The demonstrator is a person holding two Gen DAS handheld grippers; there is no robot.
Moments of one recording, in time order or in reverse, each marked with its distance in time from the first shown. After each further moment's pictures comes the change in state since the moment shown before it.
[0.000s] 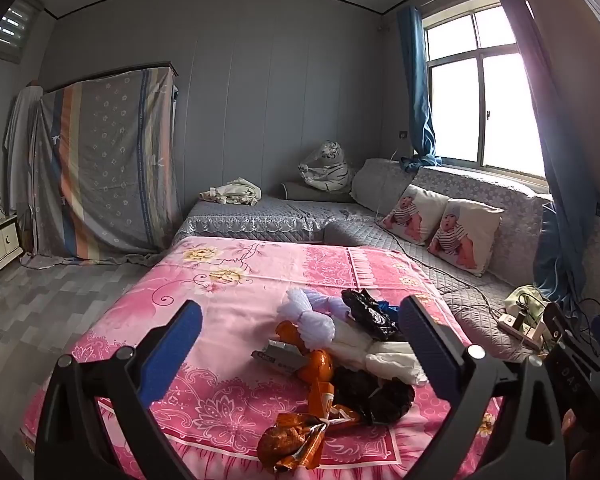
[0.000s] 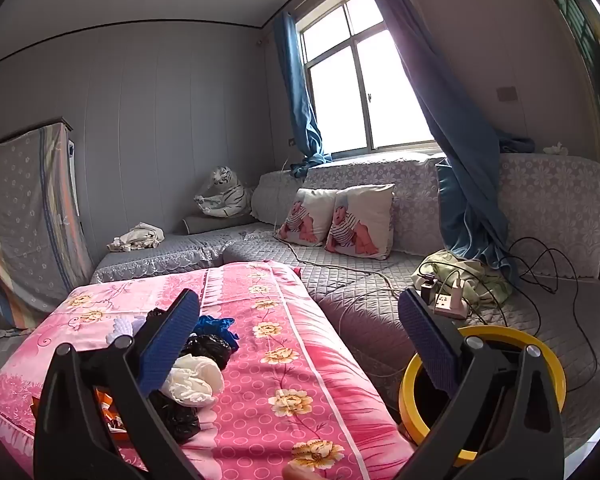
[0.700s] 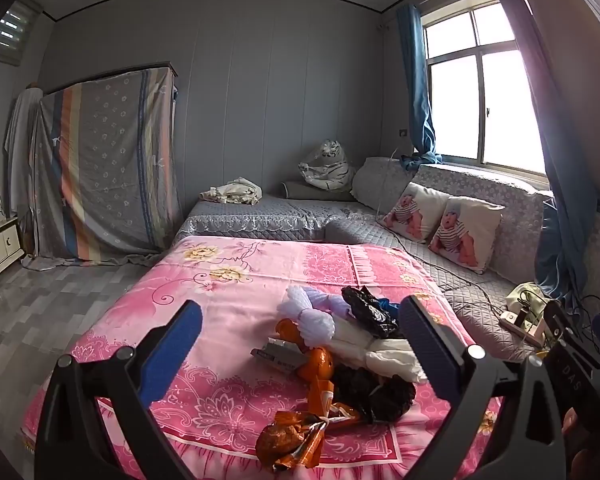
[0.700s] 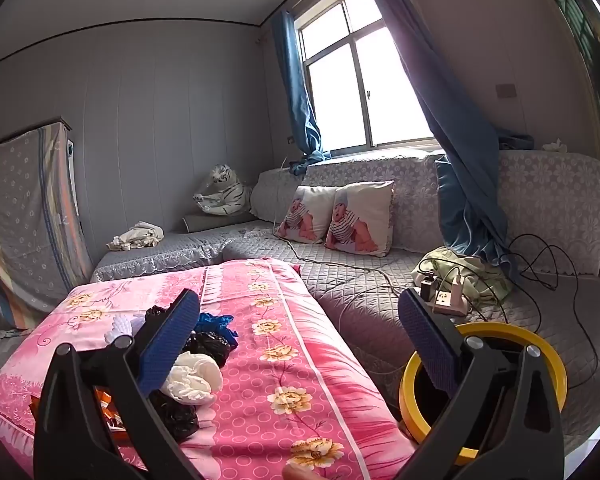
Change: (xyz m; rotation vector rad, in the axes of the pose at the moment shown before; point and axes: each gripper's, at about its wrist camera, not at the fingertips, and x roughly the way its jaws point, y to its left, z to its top) left arm 0.000 0.002 -0.002 -0.005 -0.004 -0.004; right arm 0.002 -0.001 -0.001 0.001 0.012 0.002
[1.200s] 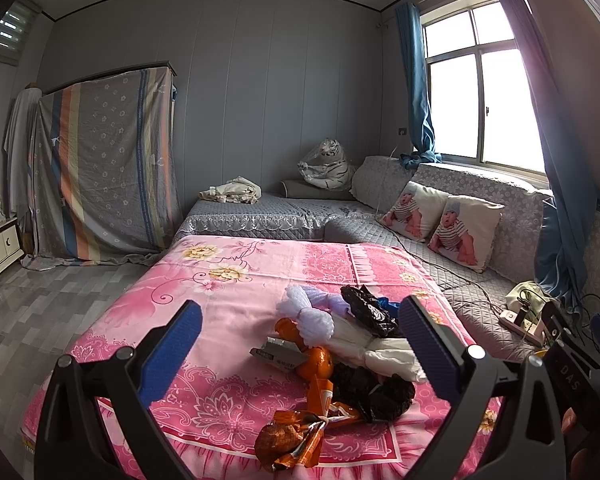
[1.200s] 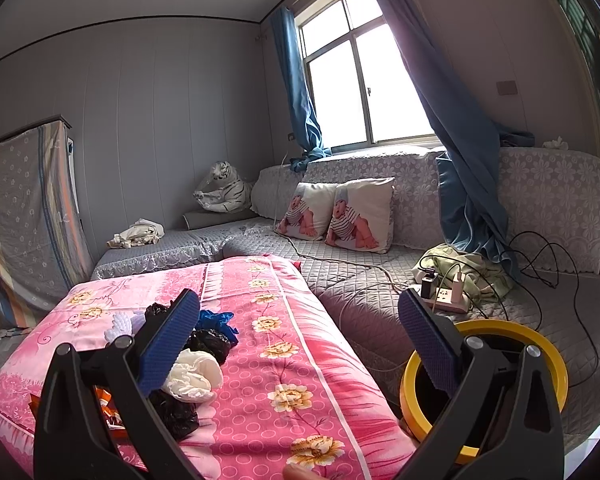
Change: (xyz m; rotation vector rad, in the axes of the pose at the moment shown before) left arm 0.004 -0.001 -0.005 0.002 0.002 0.001; right arm 0.001 -0.001 -0.003 0.003 0.009 0.001
